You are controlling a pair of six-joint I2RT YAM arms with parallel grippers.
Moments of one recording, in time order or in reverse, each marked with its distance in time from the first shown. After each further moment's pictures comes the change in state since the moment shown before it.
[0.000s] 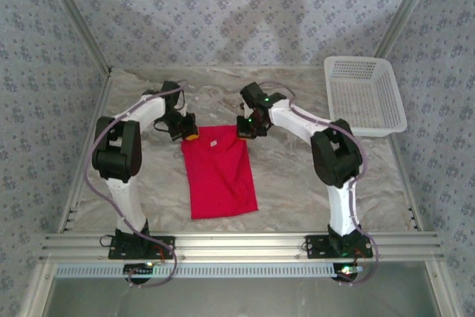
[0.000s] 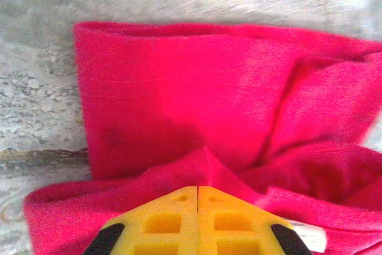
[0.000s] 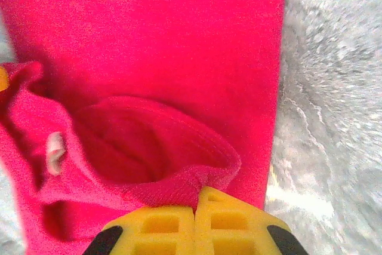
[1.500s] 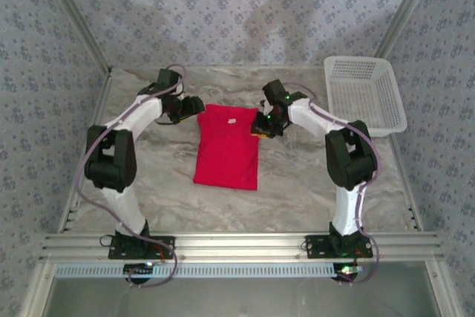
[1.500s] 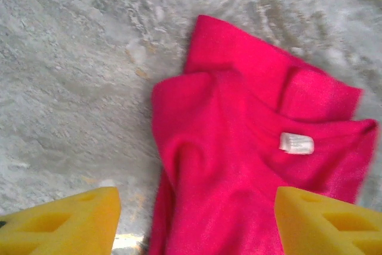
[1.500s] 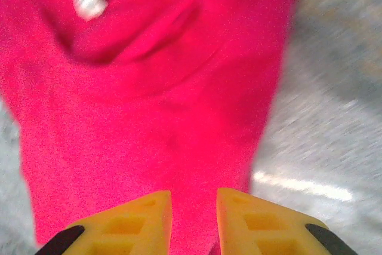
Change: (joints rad) left arm -0.018 -0.133 -0.071 0.320 -0.146 -0.101; right arm -0.118 -0.084 -0.164 0.063 -0.090 0.047
